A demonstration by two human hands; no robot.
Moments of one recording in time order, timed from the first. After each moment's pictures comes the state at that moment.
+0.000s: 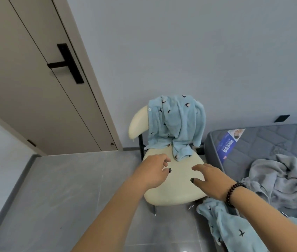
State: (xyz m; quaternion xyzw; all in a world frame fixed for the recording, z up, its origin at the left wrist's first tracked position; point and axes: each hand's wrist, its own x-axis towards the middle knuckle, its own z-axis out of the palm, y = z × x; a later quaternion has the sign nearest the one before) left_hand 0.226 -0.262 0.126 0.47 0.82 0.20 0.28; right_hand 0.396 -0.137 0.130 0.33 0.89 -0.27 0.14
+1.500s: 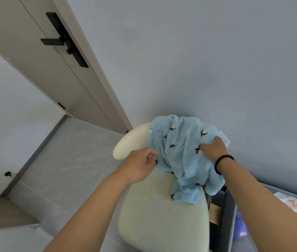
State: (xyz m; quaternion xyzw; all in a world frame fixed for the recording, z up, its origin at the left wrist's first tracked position) left_hand 0.068 -0.002 0.078 0.17 0.89 0.29 0.31; right_hand 0.113 0.253 0.001 0.45 0.70 -0.55 0.07
